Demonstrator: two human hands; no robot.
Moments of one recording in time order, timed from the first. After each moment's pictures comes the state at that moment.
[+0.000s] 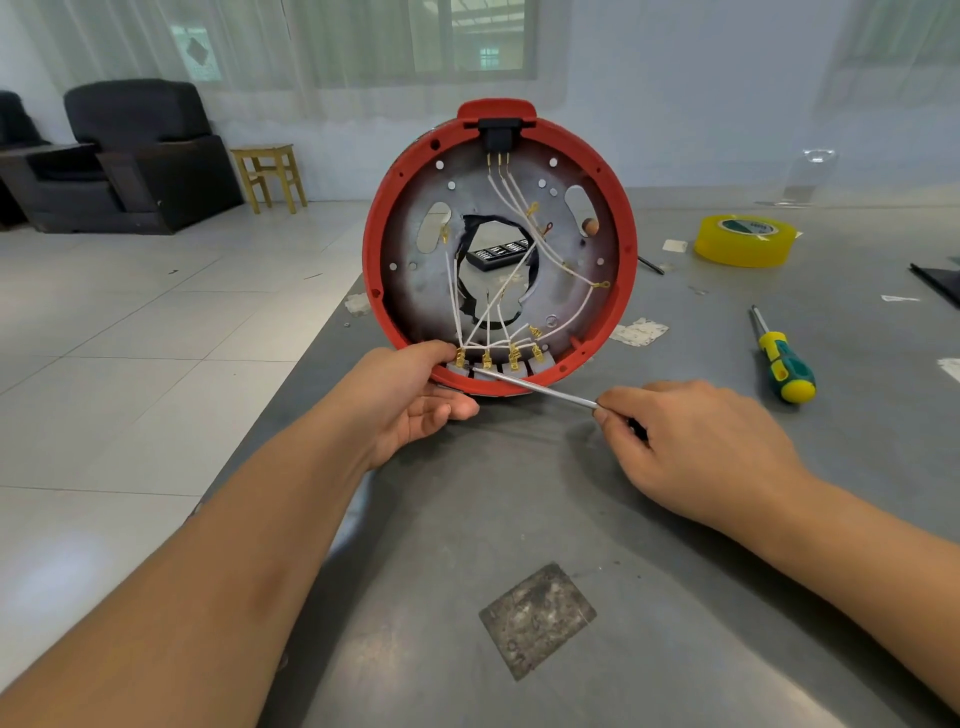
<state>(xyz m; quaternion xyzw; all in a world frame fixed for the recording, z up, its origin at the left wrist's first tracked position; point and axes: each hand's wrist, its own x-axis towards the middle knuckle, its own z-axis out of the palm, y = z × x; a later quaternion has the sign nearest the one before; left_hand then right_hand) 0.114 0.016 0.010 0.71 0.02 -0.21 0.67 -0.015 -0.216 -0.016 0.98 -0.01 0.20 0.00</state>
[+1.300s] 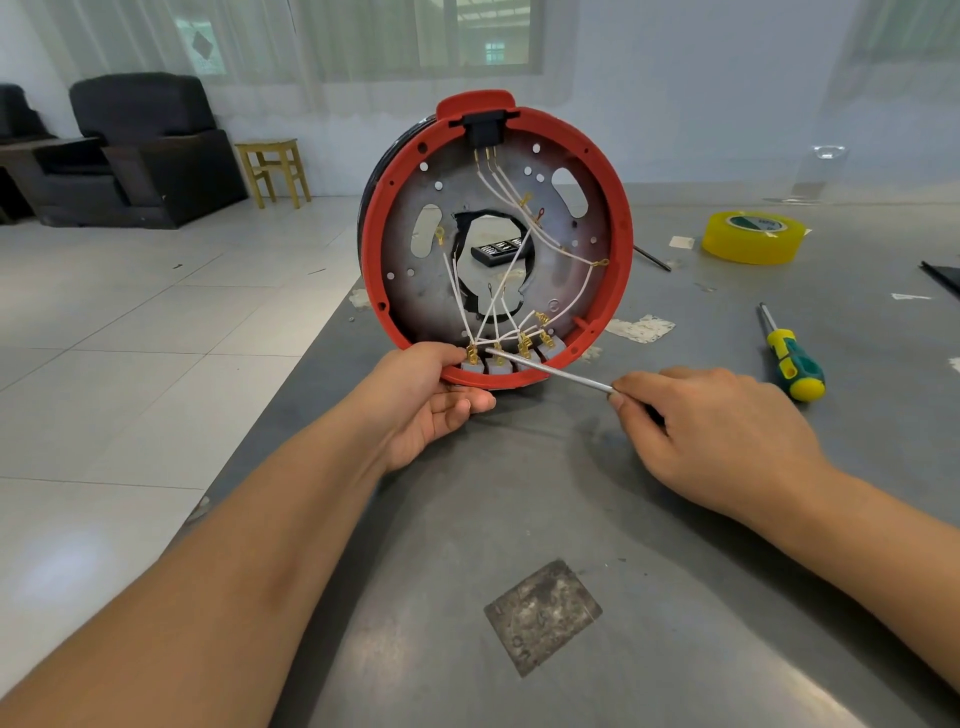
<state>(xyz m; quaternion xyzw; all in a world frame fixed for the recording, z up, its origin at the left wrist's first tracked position) 0.108 0.007 0.005 0.66 0.03 -0.23 0.71 -0.016 -0.220 -0.009 0.97 -0.01 0.23 0.01</state>
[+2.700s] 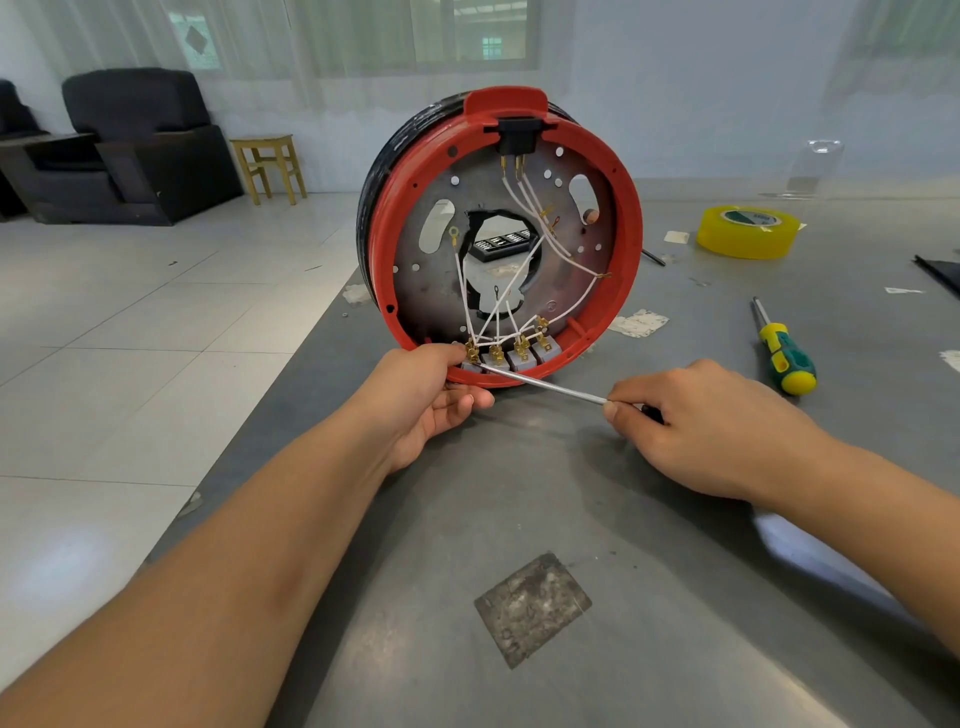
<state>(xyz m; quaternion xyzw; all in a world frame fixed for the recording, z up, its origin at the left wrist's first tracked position) 0.104 -0.002 0.001 0.67 0.04 -0.20 0.71 -0.010 -0.233 0.004 1.00 0.00 0.06 -0.07</state>
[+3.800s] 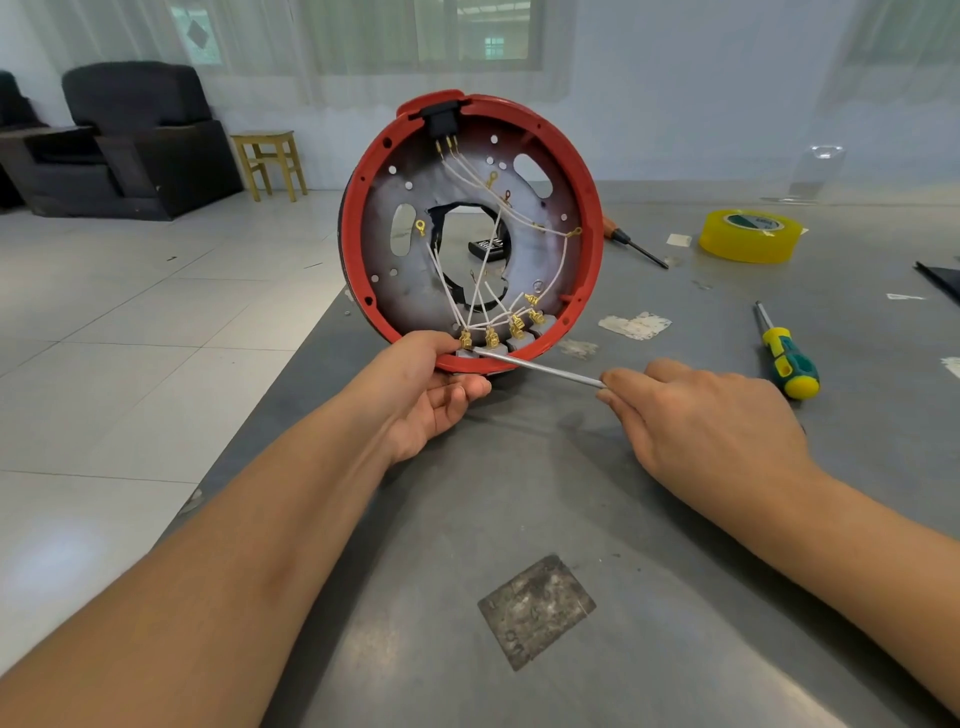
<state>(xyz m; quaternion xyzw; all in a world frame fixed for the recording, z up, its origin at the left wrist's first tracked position) 0.111 0.004 0.005 0.63 0.07 -0.25 0.73 -0.018 -0.210 -0.005 0.96 0.00 0.24 0.14</state>
